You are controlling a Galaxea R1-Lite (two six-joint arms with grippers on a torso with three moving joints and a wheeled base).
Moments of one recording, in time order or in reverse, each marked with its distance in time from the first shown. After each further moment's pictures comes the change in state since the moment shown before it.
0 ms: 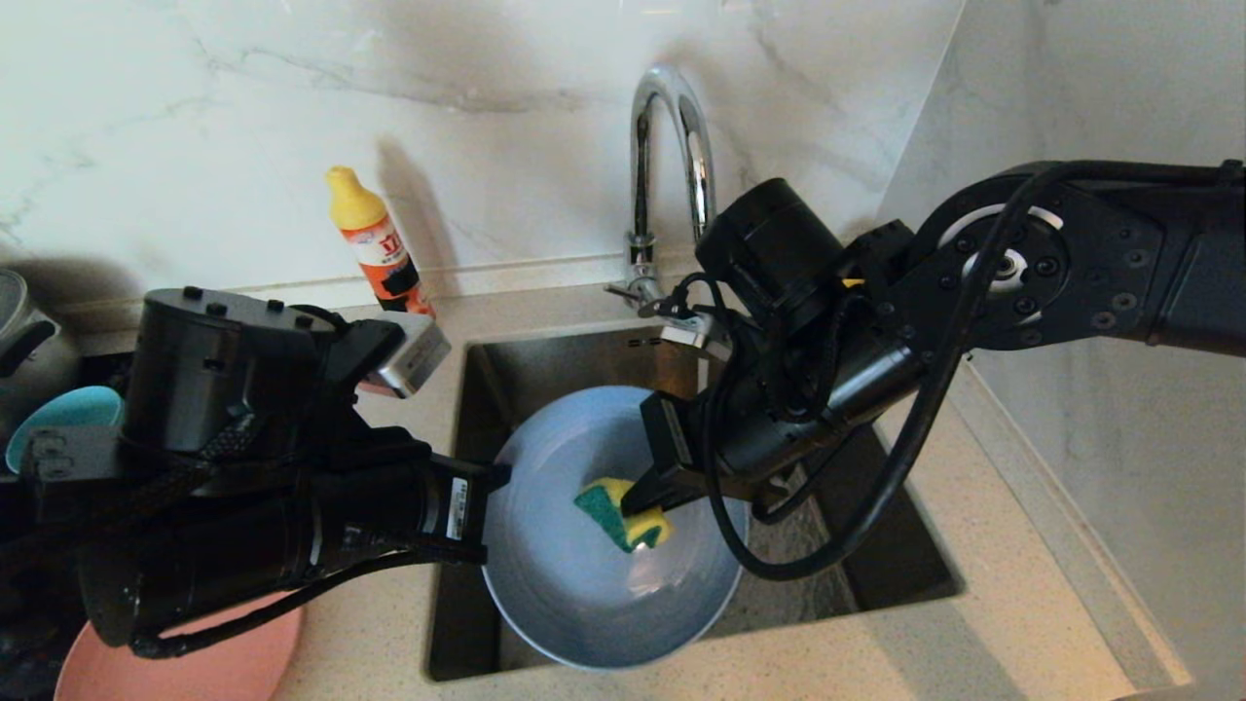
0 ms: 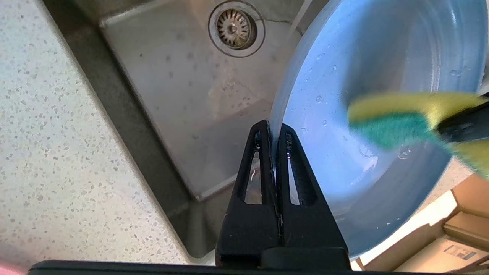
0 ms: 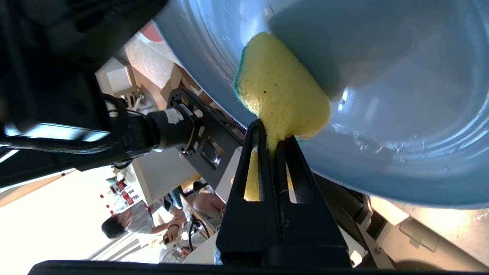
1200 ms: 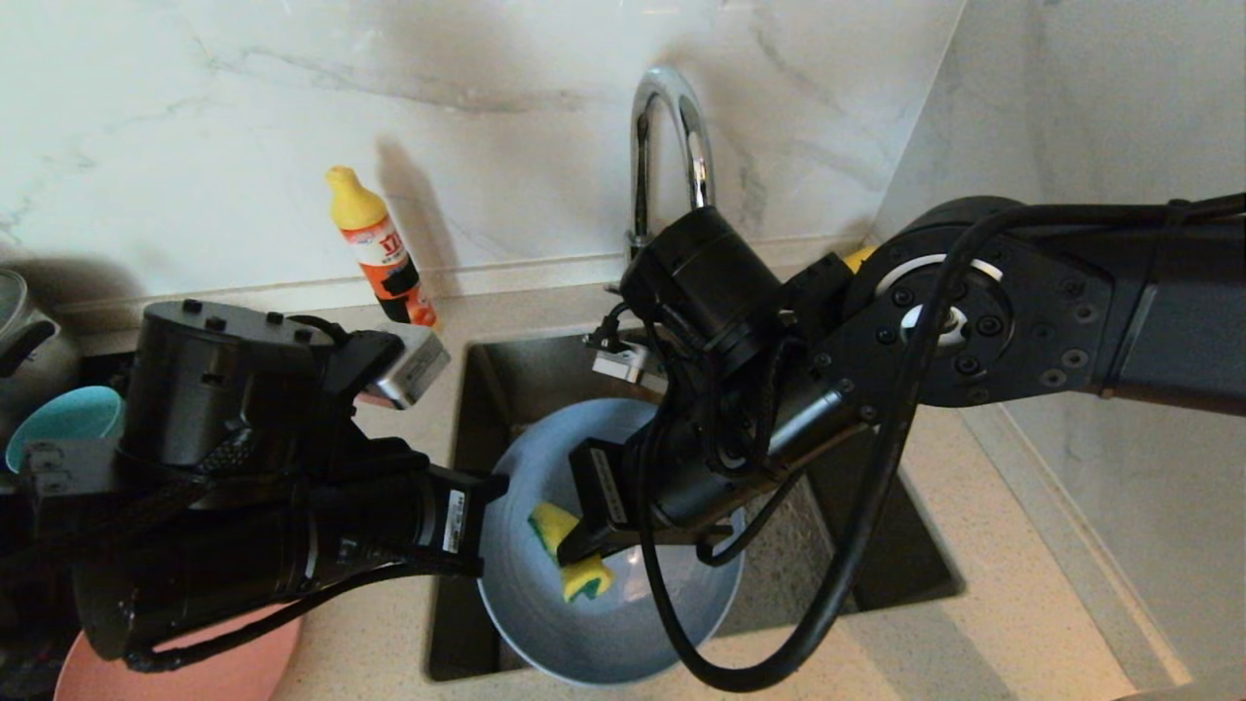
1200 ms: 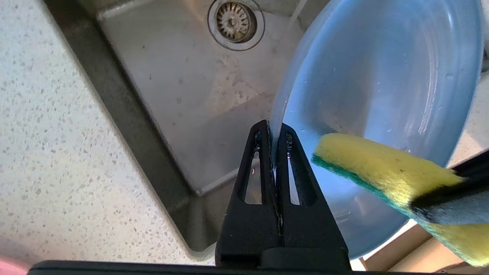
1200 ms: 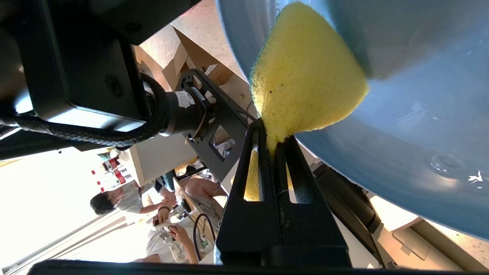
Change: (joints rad) left arm -0.003 -0.008 0.022 -0.001 -0.001 0.001; right arm 0.110 0.036 -0.002 -0.048 0.000 -0.005
